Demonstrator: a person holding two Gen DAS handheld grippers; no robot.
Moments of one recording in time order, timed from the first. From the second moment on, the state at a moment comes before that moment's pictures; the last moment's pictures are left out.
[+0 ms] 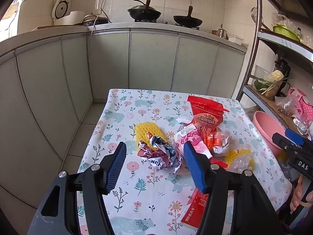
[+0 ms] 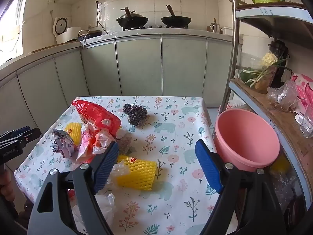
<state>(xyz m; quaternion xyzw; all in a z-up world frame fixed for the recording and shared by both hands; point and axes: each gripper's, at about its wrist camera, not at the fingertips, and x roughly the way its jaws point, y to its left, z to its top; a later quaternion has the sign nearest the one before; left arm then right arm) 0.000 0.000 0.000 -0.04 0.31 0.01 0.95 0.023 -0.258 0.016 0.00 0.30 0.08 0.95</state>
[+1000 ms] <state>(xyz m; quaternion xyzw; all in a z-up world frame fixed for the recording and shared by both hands) 0.000 -0.002 0.005 -0.05 0.31 0.01 0.95 0.024 -0.257 0.015 0.00 0.30 0.08 0.95</state>
